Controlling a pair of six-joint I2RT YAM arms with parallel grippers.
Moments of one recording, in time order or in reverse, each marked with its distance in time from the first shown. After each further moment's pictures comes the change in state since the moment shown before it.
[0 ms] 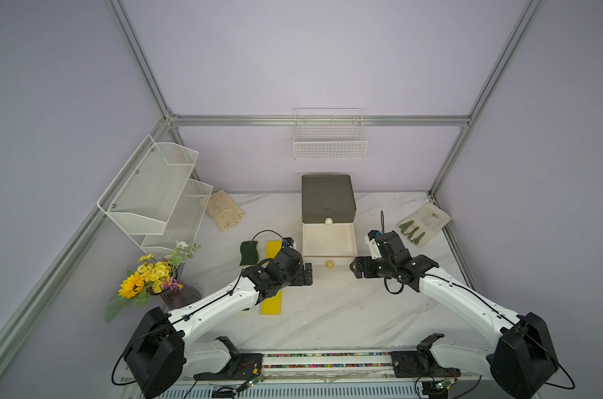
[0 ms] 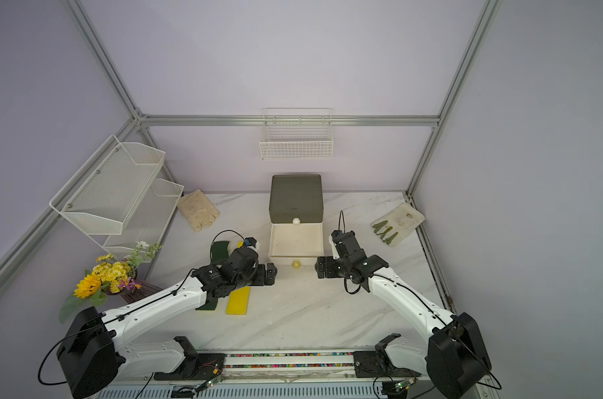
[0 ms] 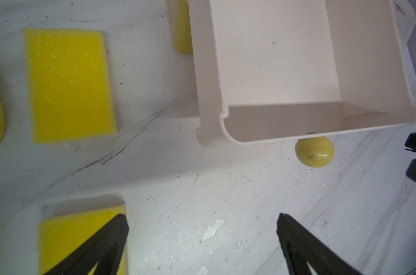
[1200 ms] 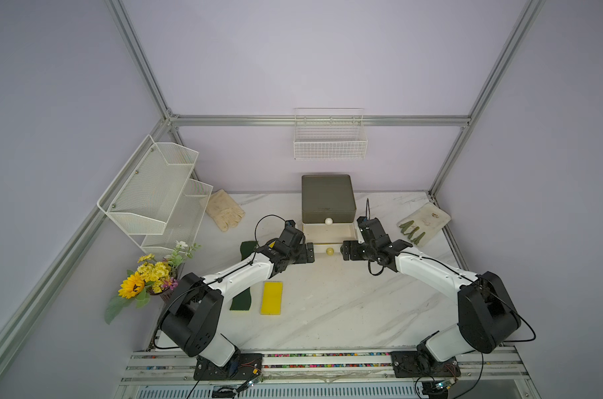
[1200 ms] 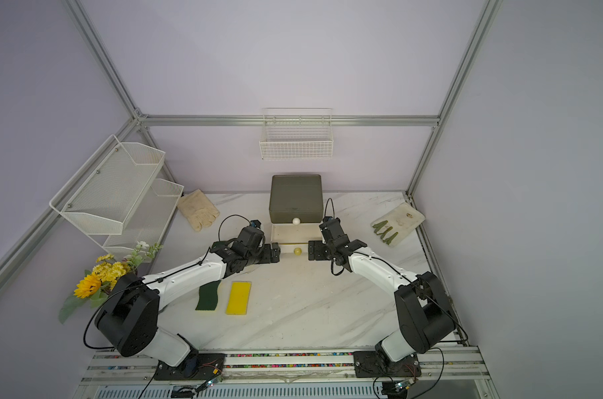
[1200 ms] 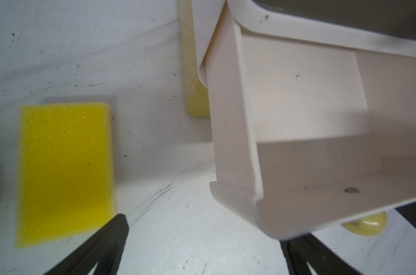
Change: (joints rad) left arm 0.145 0.294 0.179 0.152 0.023 0.087; right arm 0.000 0.291 0.173 0.188 0.129 -0.007
